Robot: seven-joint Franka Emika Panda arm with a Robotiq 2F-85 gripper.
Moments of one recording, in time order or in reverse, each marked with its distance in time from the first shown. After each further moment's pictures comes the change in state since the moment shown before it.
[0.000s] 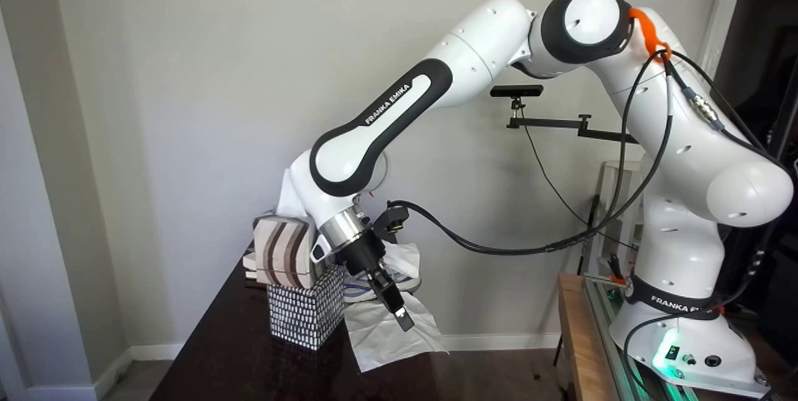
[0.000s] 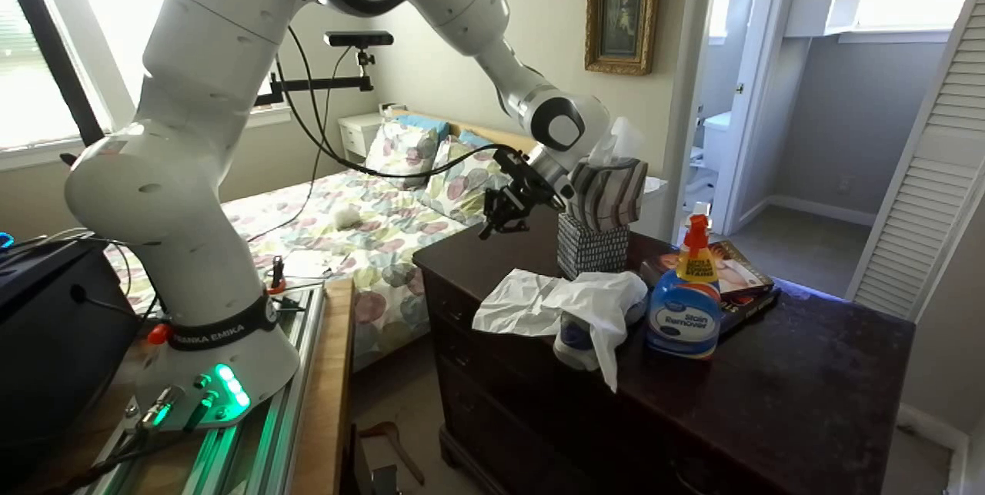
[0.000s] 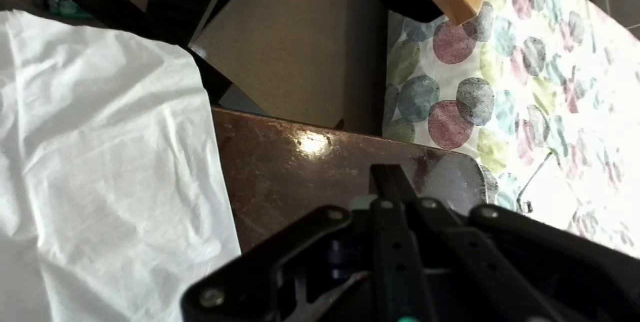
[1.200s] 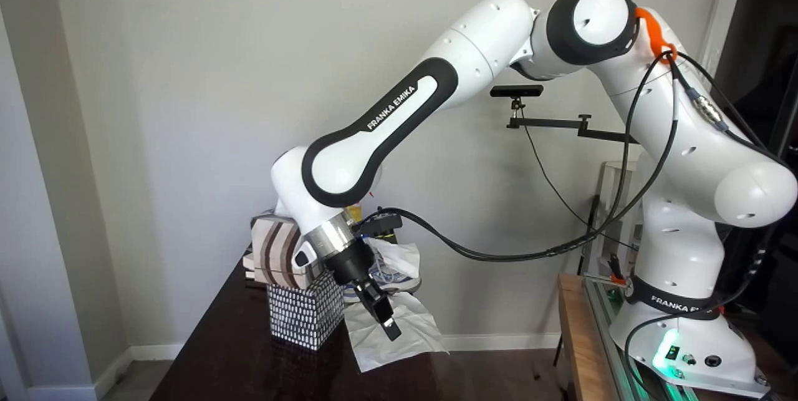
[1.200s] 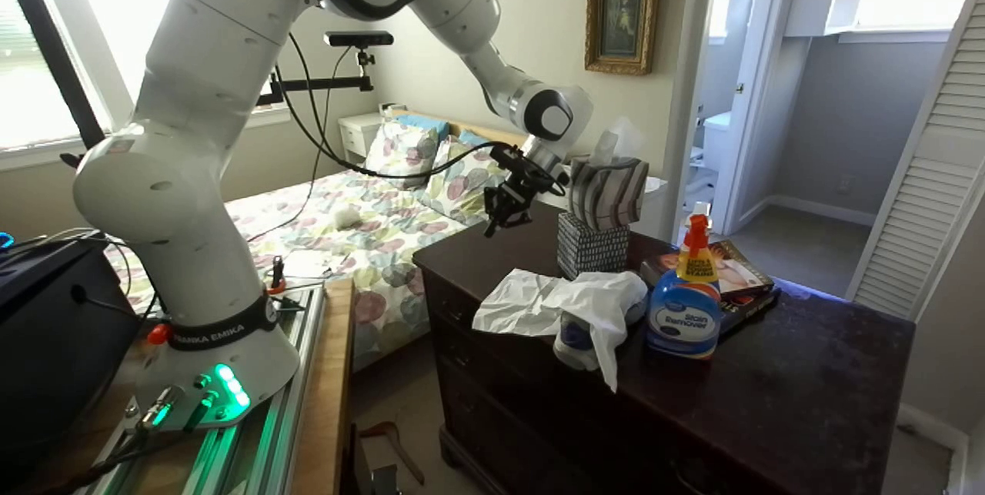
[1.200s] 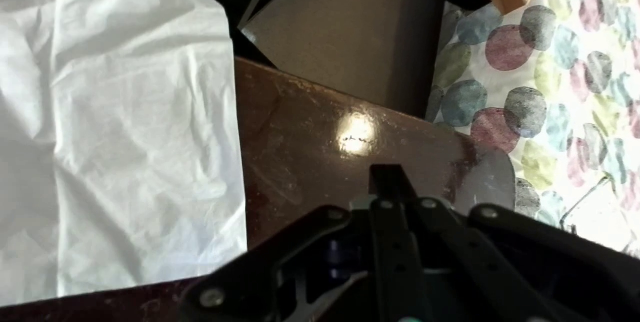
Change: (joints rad) arm 0.070 0.014 0.010 0.038 -0.100 0.056 0.013
